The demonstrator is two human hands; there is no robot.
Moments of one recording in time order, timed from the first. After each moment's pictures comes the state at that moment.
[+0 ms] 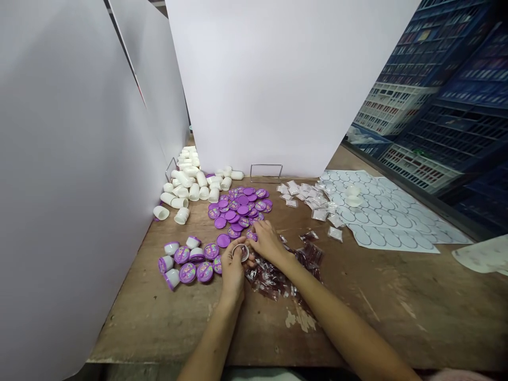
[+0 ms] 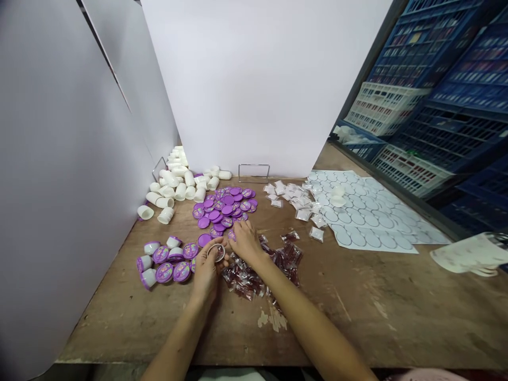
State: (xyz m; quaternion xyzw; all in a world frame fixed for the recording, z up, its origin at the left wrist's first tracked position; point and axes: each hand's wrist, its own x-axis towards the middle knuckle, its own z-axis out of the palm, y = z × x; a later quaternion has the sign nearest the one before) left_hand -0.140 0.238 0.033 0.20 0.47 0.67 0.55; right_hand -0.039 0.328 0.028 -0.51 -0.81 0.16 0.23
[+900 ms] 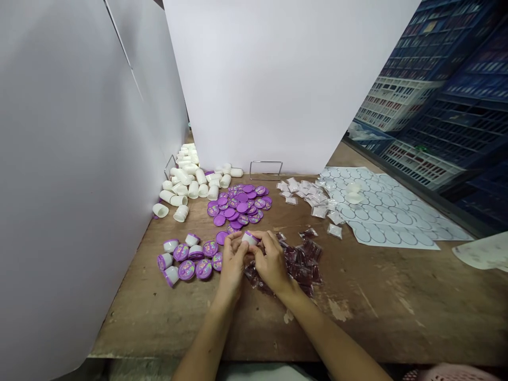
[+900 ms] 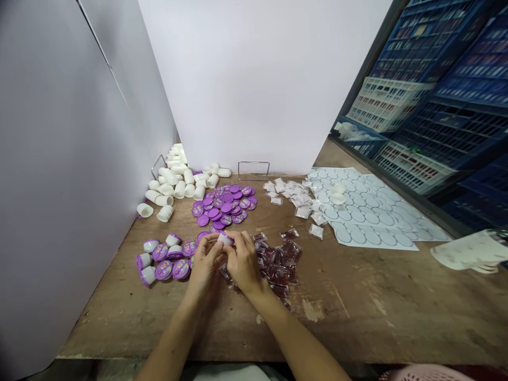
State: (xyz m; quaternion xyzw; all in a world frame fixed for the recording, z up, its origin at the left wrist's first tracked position) left_hand -0.141 0.234 0.051 0.20 0.45 0.65 0.58; right_hand -0.039 0.265 0.036 -0.42 -0.74 0.18 0.50
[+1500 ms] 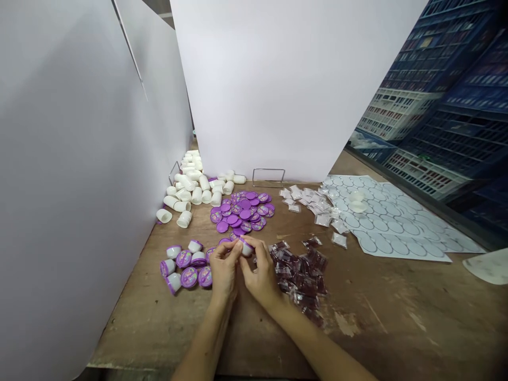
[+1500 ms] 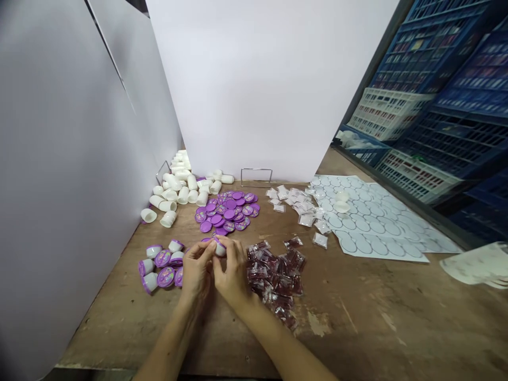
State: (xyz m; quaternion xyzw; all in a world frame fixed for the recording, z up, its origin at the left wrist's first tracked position) left_hand -0.160 0.241 0.049 0.25 0.48 0.69 0.47; right_hand -0.068 0.255 0.043 -0.40 -0.72 0.23 0.52
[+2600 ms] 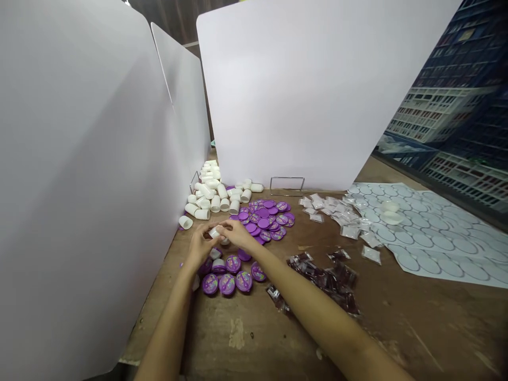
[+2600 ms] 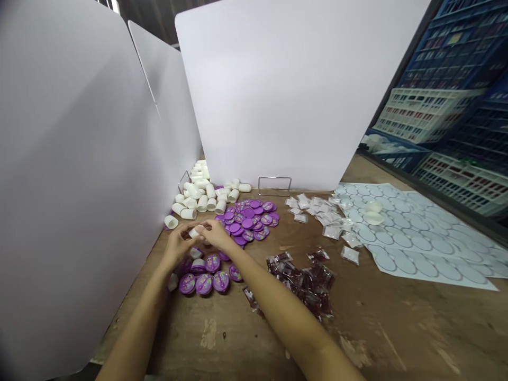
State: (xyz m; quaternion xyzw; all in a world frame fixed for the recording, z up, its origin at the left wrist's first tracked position) left_hand -0.321 0.280 0.066 0.57 0.64 0.48 0.19; right_hand -0.188 0.364 0.043 -0.37 -0.75 0.43 0.35
